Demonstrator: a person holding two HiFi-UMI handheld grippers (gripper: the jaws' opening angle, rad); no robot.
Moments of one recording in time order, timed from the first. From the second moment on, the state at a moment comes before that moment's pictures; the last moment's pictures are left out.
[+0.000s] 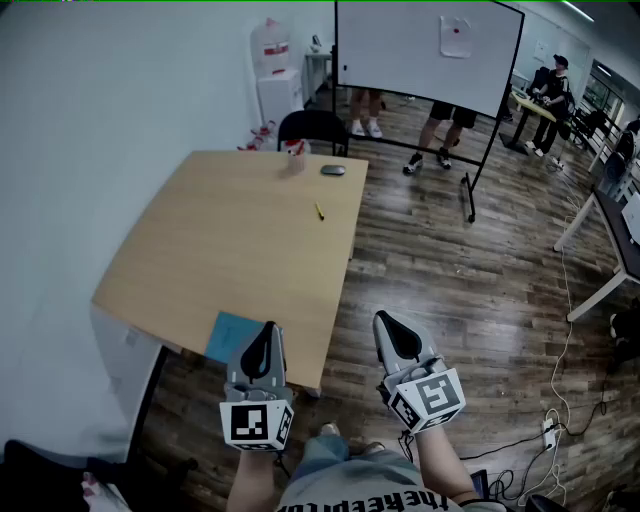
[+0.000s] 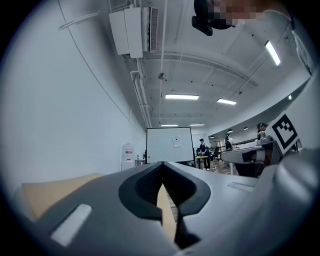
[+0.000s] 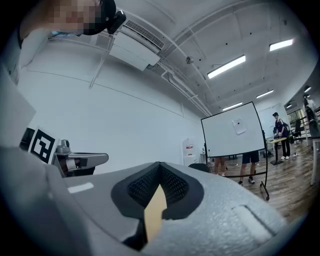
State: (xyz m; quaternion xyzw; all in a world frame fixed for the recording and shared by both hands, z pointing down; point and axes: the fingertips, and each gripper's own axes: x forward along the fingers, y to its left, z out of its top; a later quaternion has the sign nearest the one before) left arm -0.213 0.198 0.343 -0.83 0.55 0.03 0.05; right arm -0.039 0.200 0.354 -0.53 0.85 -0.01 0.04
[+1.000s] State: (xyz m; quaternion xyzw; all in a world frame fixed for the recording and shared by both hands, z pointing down) left arm -0.234 0.150 0.342 -0.85 0.53 0.04 0.05; right arm -0.060 0.161 0.352 -0.55 0.83 0.00 0.06
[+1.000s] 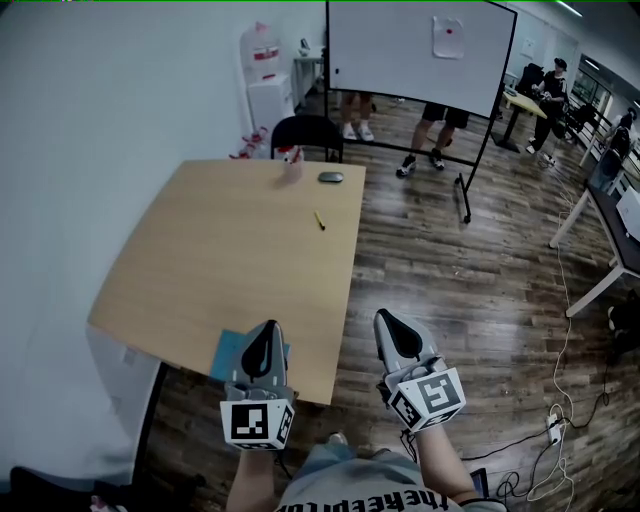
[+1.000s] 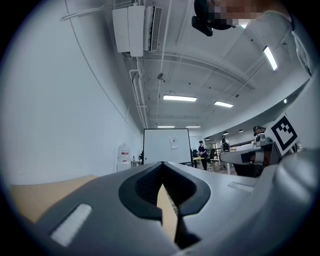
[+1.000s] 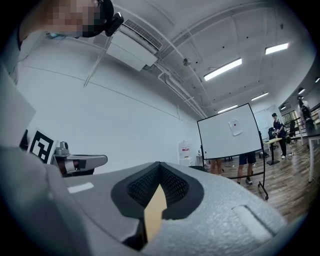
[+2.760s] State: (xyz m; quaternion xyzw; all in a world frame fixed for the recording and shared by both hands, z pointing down) left arm -0.094 -0.007 0.339 -0.83 0.56 0.04 0.04; right arm 0.060 -0.015 0.347 -0.49 0.87 0.00 0.06
